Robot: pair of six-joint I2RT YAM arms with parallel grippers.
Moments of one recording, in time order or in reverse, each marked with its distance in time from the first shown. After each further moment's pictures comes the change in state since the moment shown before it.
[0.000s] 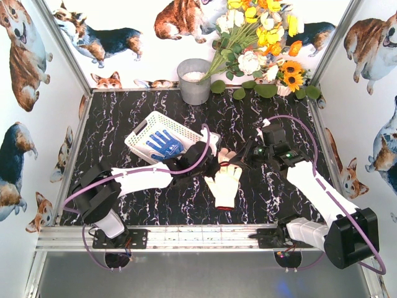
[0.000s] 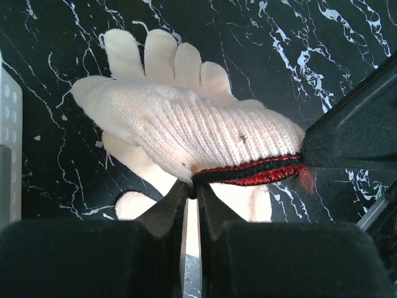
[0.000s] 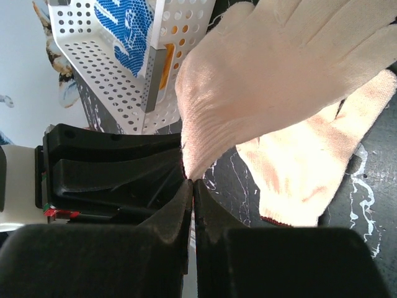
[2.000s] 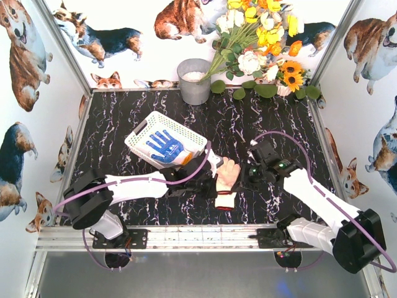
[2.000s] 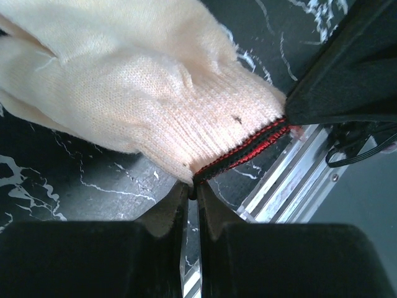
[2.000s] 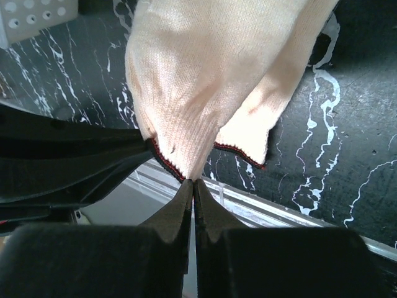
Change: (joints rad) left arm -0.088 -0.096 -0.106 -0.167 0.233 -0.056; right arm 0.164 -0.055 -0.079 -0.263 0.055 -0.097
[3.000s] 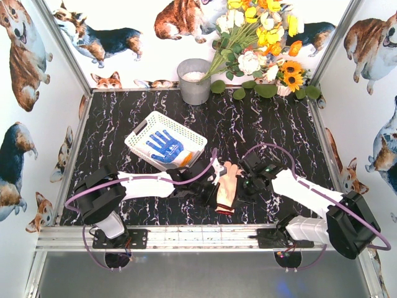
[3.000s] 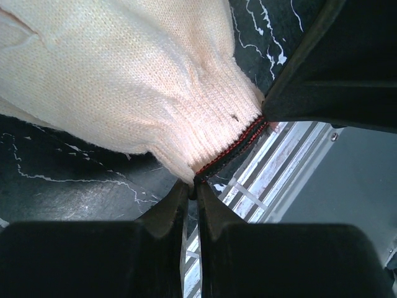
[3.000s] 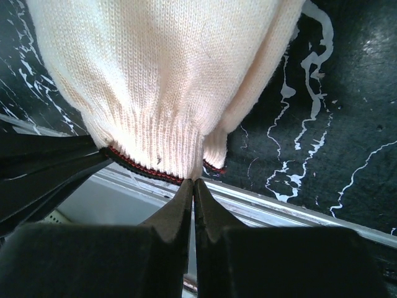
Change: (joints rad) left arm -0.006 0.104 0.010 -0.045 0.169 -0.005; right arm 0.122 0.126 -0.099 0.002 0.028 0.026
